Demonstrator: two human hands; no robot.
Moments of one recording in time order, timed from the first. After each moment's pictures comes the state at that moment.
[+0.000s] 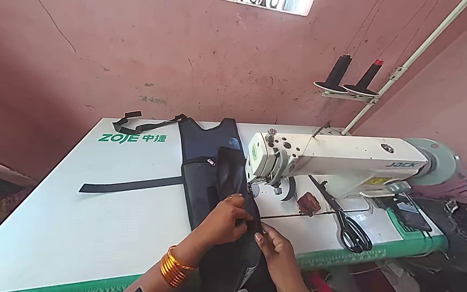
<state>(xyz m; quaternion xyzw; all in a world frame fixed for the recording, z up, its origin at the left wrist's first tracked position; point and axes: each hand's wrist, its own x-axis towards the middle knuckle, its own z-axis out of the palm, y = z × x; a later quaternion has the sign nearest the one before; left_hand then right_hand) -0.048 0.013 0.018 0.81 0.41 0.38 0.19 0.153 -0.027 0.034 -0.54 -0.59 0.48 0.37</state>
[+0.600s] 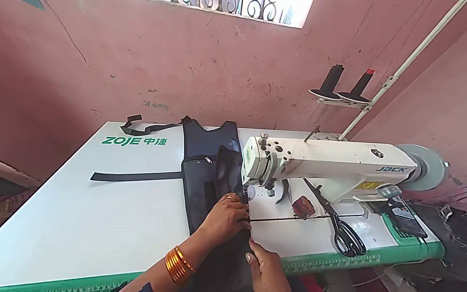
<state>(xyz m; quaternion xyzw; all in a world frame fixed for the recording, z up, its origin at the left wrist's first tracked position) -0.033 0.023 0.000 0.83 0.45 0.33 0.03 0.160 -0.050 0.050 -0.50 -0.77 0.34 0.20</state>
